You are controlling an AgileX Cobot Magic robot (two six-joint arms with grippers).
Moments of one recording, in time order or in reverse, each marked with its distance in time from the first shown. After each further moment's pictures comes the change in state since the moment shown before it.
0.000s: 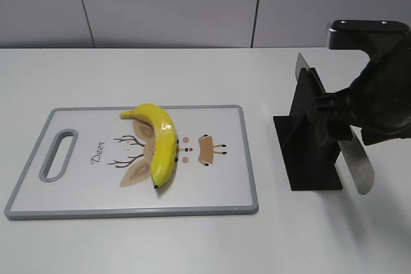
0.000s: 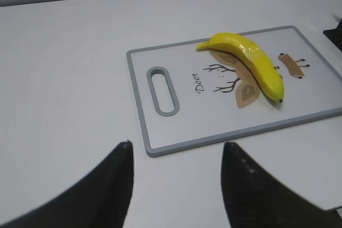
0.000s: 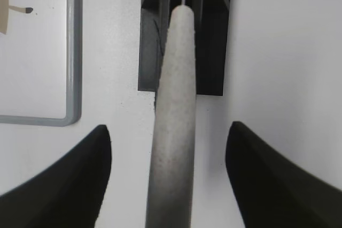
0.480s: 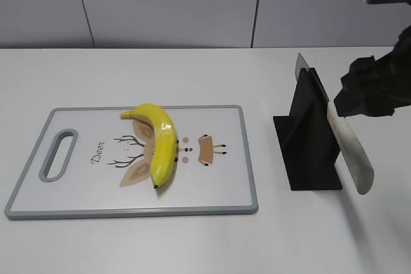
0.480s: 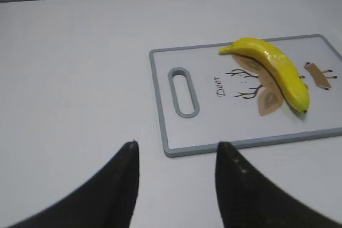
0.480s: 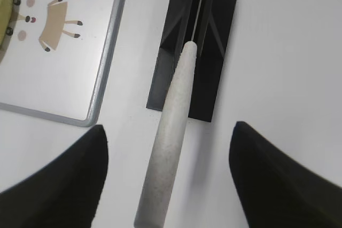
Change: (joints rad) left arm 0.060 0.000 0.000 -0.001 -0.004 0.000; right arm 0.000 -0.209 0.000 0.000 0.012 -0.160
